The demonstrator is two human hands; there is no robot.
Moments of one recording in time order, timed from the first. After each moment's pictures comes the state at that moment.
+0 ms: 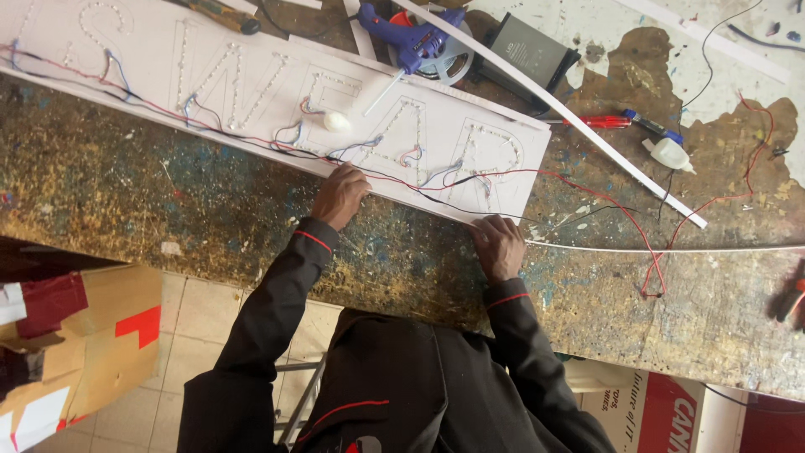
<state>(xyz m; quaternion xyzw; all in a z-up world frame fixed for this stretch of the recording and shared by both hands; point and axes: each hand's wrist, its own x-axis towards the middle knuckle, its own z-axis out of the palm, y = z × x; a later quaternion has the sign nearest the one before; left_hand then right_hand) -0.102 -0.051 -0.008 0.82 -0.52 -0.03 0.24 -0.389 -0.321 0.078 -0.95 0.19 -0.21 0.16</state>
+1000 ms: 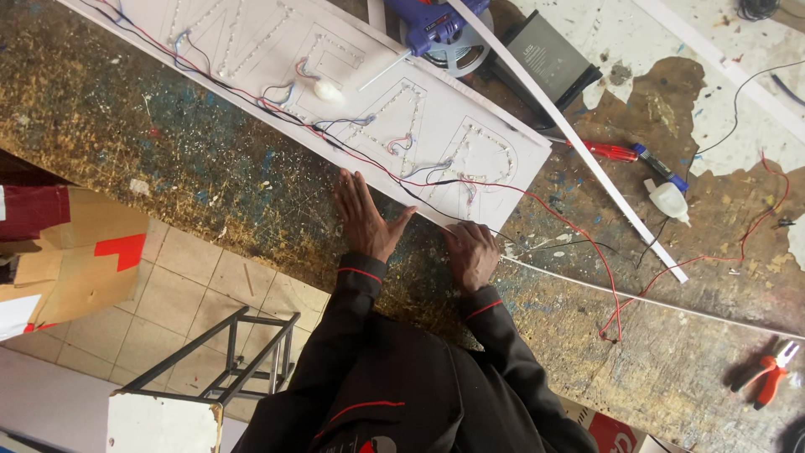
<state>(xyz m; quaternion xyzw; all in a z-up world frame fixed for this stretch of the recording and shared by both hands) -0.282 -0.161 0.078 0.96 -0.10 0.07 0.26 -0.388 -0.349 0.067 -0.95 0.13 -0.19 0.21</state>
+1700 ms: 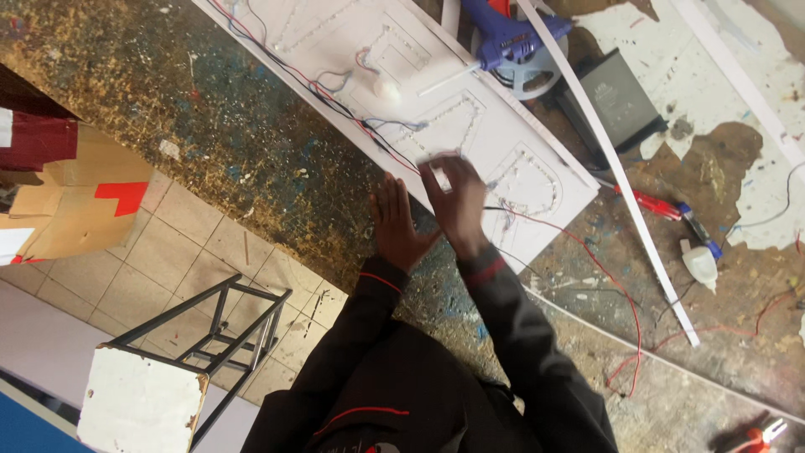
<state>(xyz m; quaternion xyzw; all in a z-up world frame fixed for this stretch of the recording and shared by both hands) -0.271 -0.153 0.063 0.96 -0.08 0.07 0.25 -0.205 -0.267 0.176 -0.88 -0.01 -0.23 0.41</state>
